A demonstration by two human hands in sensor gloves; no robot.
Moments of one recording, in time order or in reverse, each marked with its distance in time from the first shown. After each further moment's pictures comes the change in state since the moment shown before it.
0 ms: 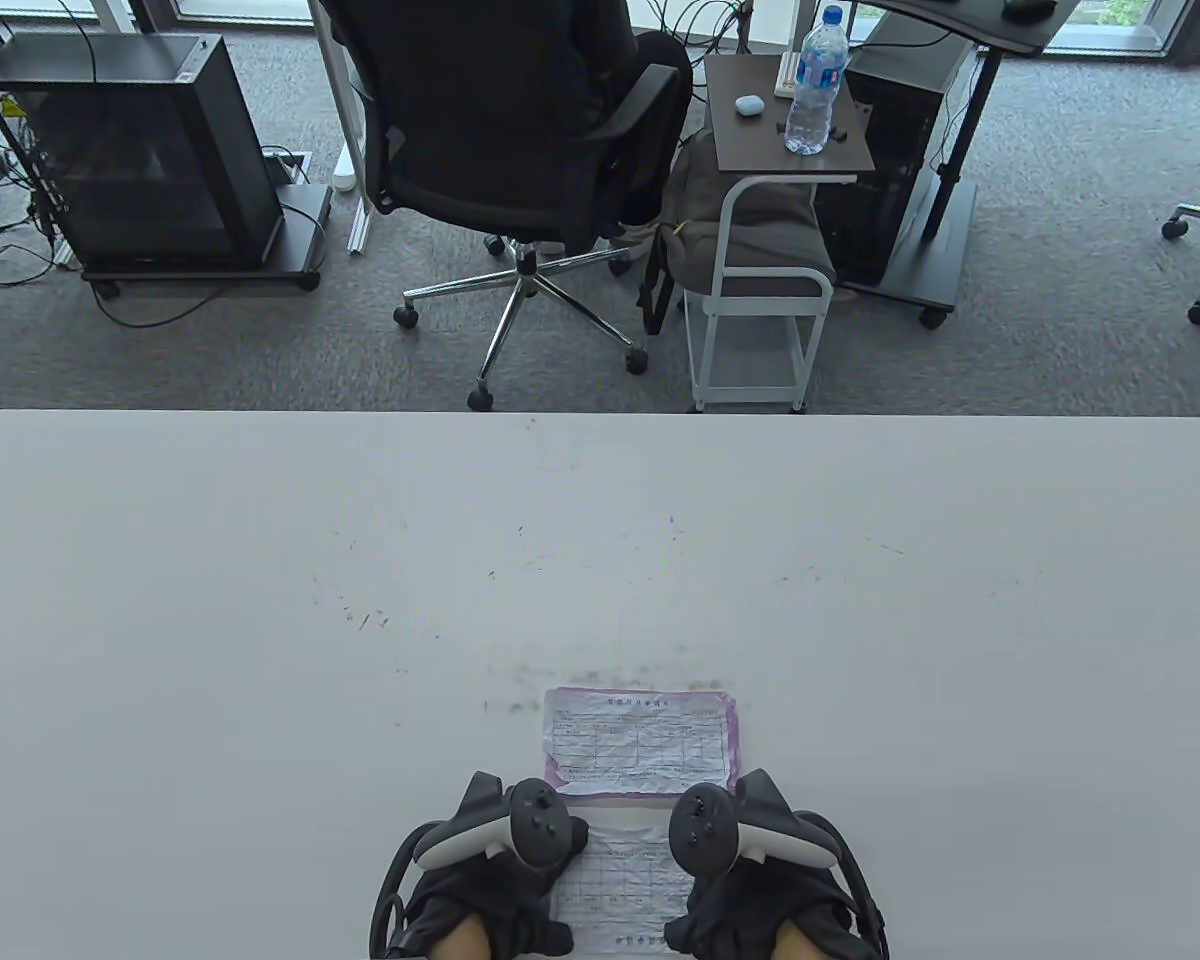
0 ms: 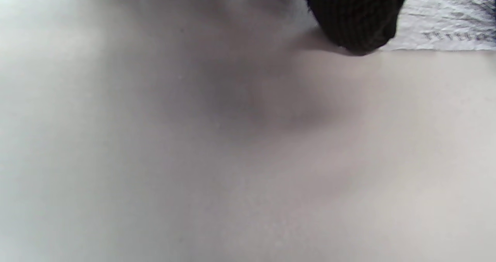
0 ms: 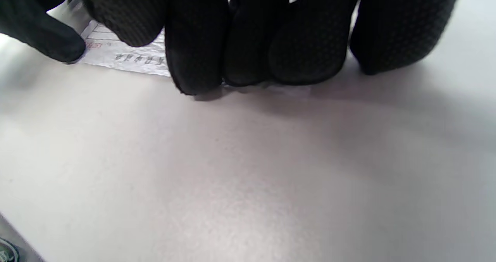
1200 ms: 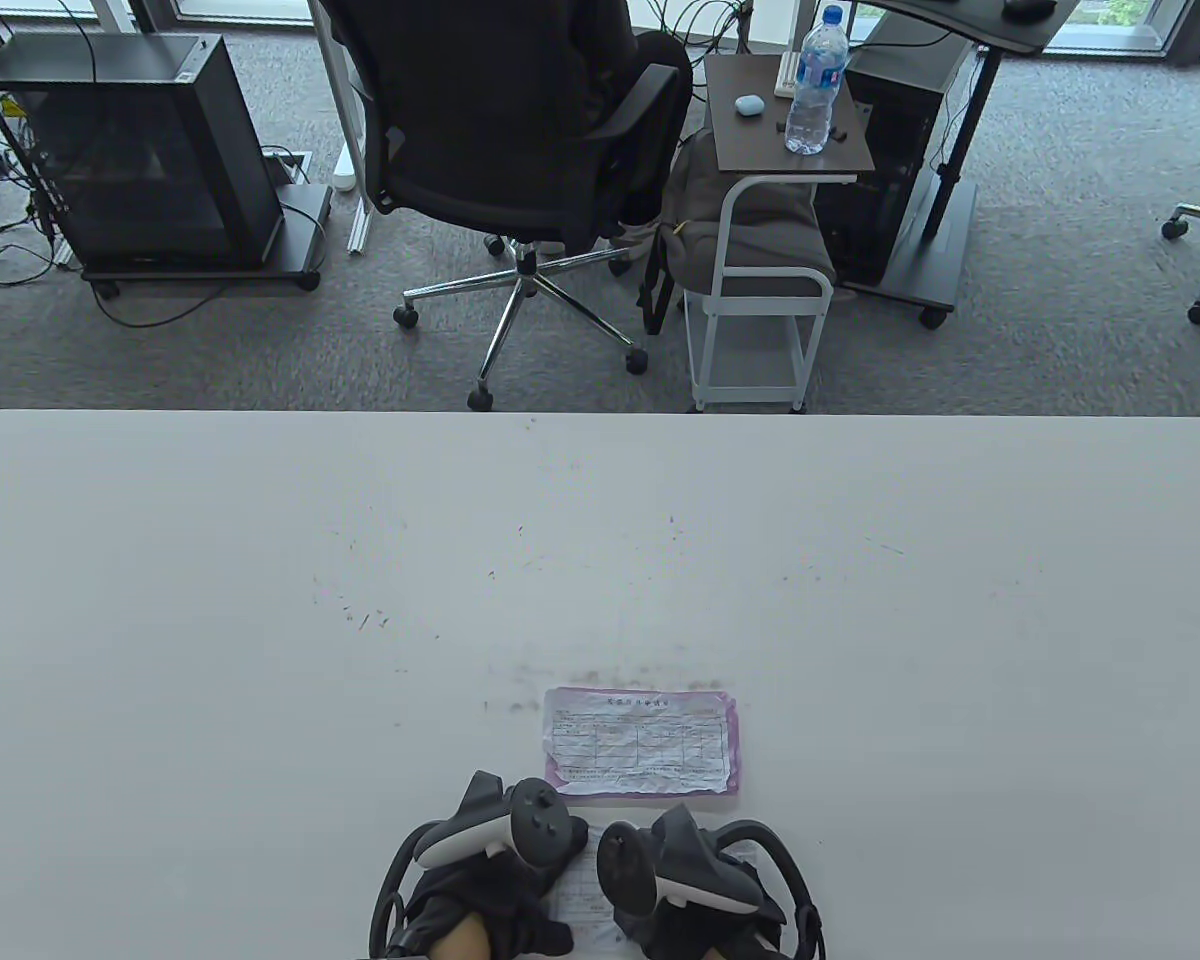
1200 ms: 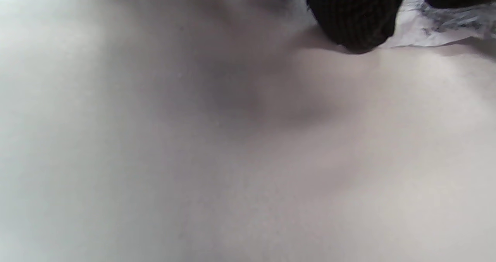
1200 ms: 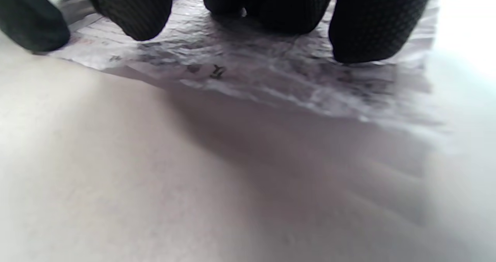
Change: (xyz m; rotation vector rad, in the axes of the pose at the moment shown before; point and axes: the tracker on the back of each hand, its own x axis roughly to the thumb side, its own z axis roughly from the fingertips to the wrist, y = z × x) left_hand 0.001 -0.001 0.000 -0.014 0.000 0.004; right_hand 0.052 0.008 -0.011 -0.247 0.093 0.231
